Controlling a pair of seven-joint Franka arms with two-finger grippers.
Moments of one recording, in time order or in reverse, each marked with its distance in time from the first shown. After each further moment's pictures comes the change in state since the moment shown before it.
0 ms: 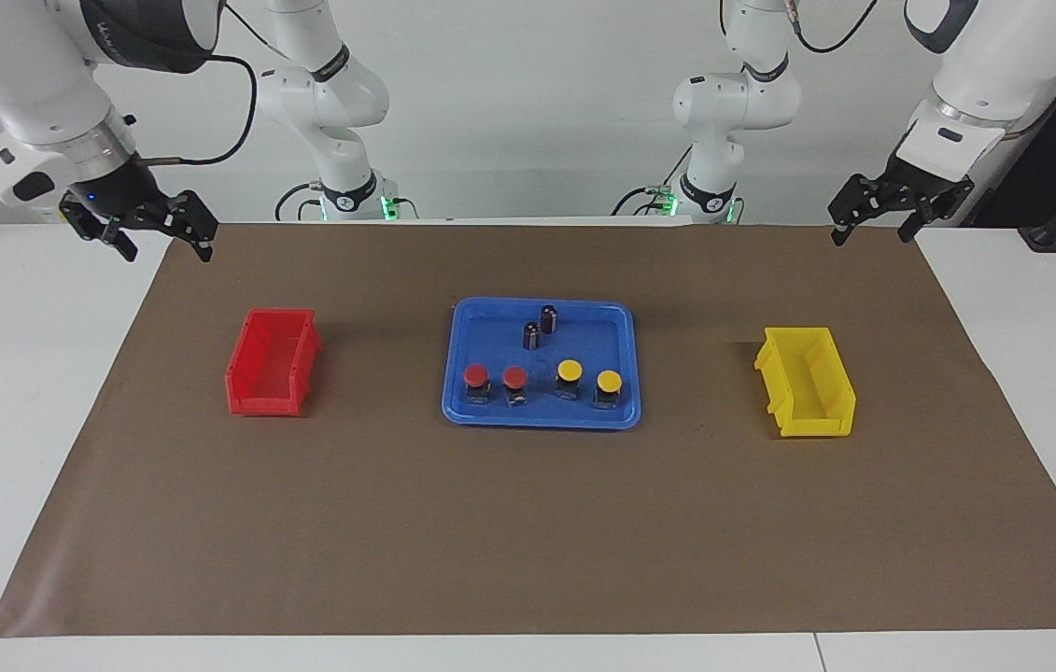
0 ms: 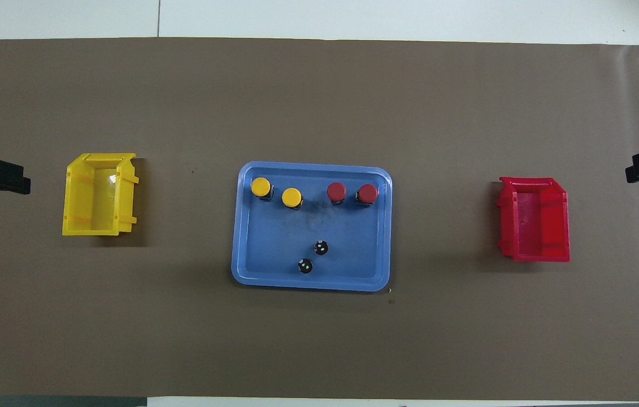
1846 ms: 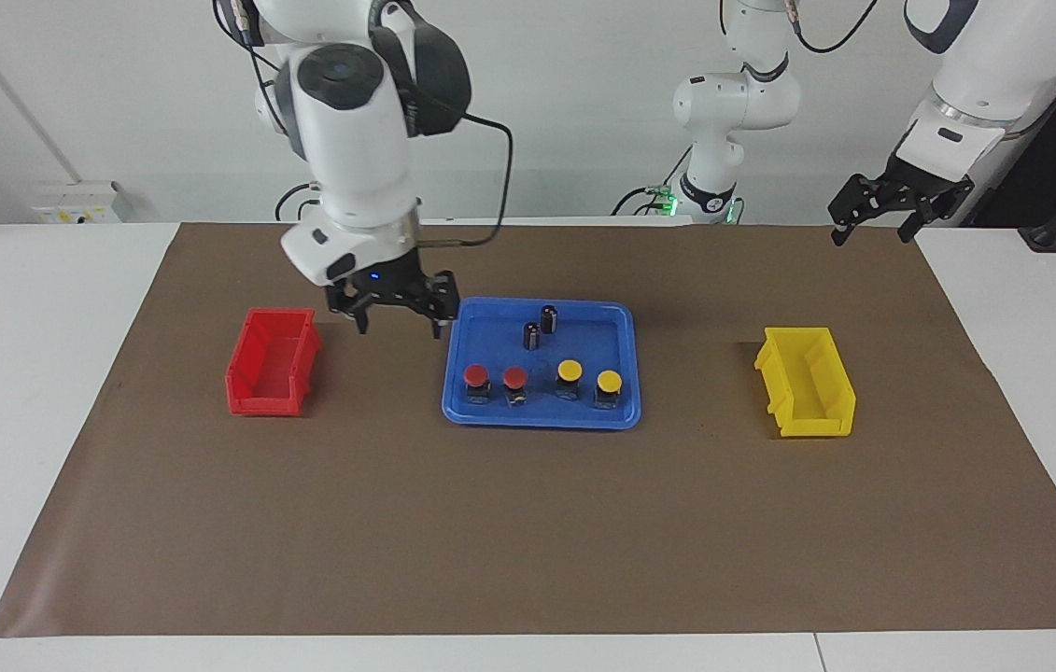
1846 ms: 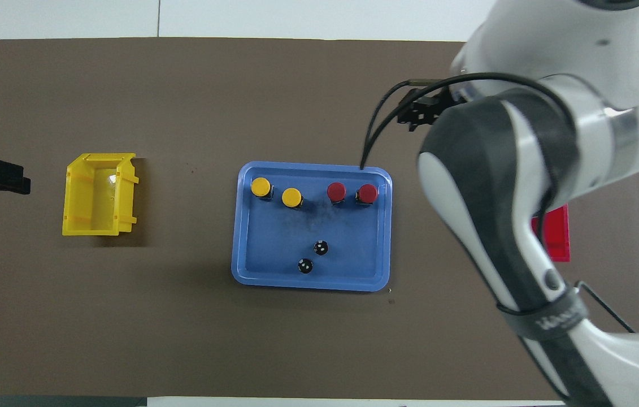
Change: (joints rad) left arm 0.000 0.000 0.000 0.000 0.000 0.000 0.000; right arm 0.479 0.358 0.056 0.211 0.002 0.243 0.643
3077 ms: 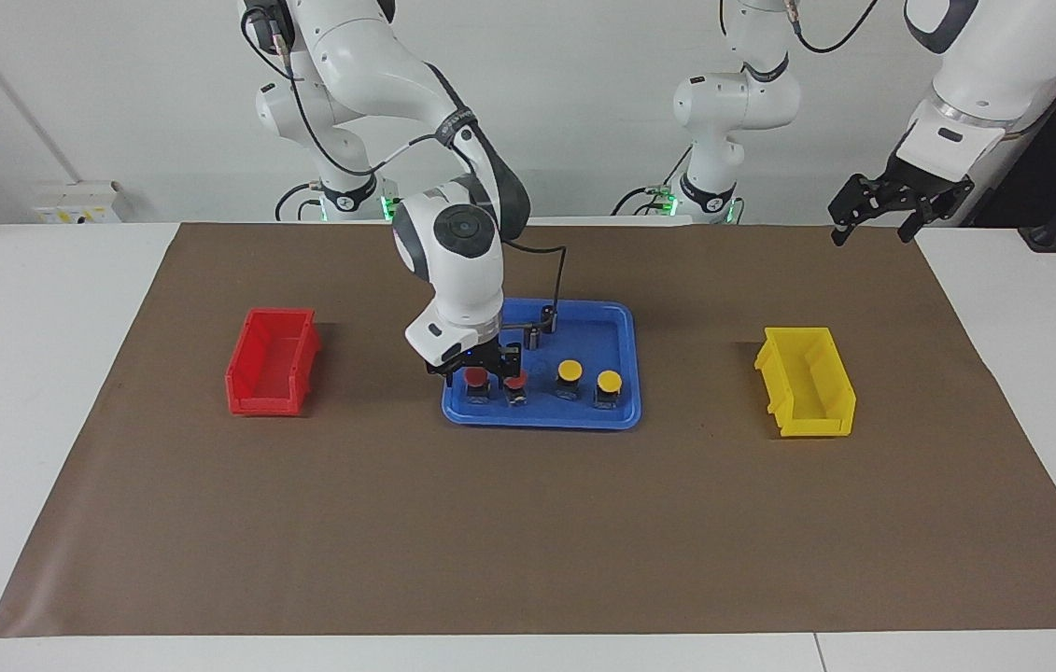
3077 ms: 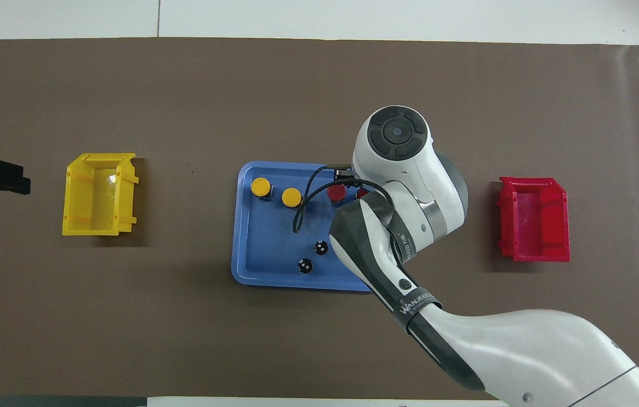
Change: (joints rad) left arm 0.000 0.000 0.000 0.000 0.000 0.000 0.000; right arm 0.062 0.010 0.000 -0.392 0.001 0.359 0.026
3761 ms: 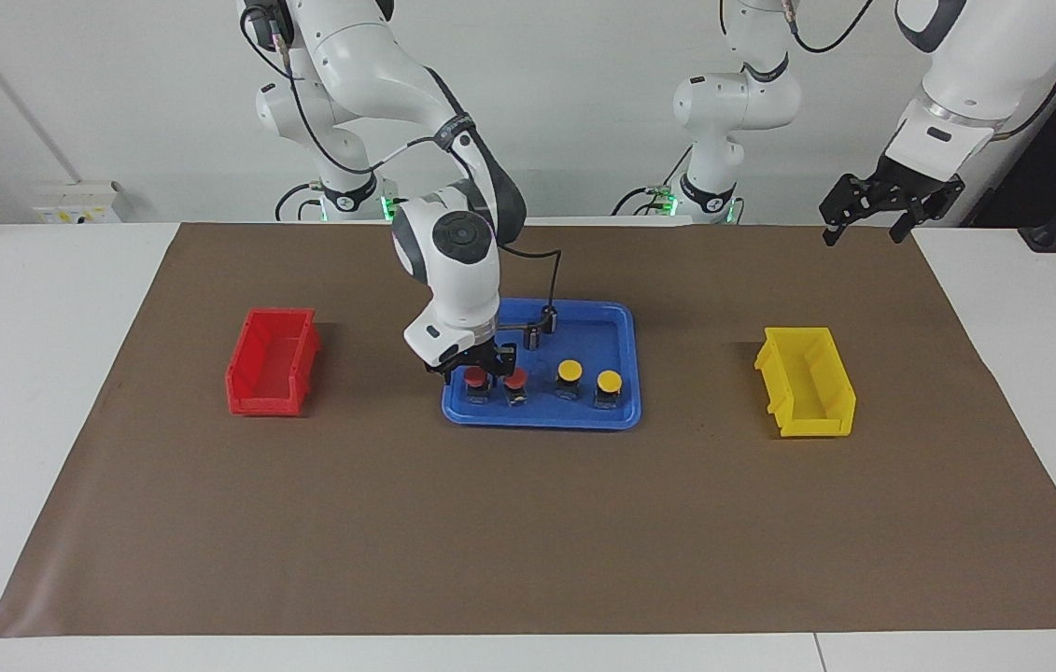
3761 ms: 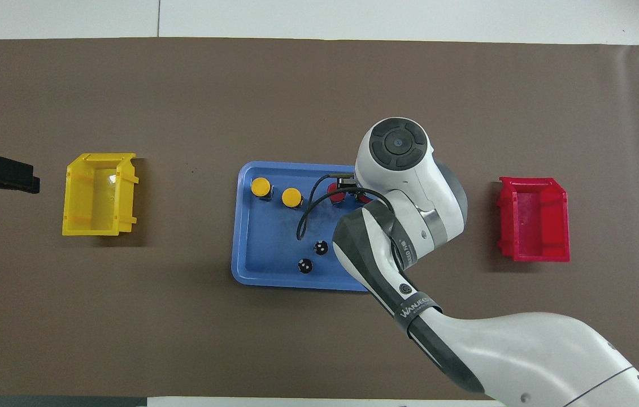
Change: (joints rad) left arm -0.017 -0.005 -0.028 -0.015 -0.011 0.030 -0.080; right arm 0.000 -0.015 0.001 -0.065 0.000 0.044 0.000
